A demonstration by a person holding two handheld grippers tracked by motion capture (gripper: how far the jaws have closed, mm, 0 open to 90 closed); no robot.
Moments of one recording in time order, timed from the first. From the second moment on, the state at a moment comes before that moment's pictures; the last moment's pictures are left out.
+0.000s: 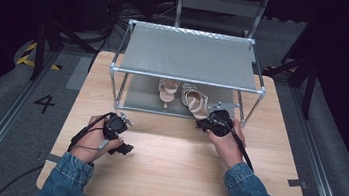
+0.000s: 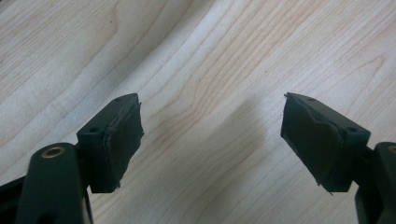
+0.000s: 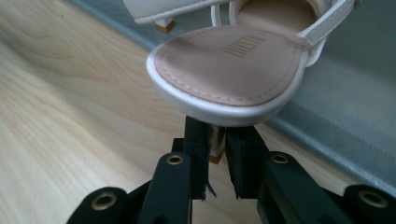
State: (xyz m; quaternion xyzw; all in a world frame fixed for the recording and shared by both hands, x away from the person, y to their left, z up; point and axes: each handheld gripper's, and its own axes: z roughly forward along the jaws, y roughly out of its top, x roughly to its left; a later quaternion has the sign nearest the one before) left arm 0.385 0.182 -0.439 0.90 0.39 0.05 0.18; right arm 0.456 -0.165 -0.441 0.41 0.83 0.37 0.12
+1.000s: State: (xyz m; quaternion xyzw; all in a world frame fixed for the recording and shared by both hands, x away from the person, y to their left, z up) left arm 0.373 0.202 -0.441 0.89 0.41 0.05 0.18; right arm 0.513 -0.120 -0.449 0.41 0.83 0.37 0.12
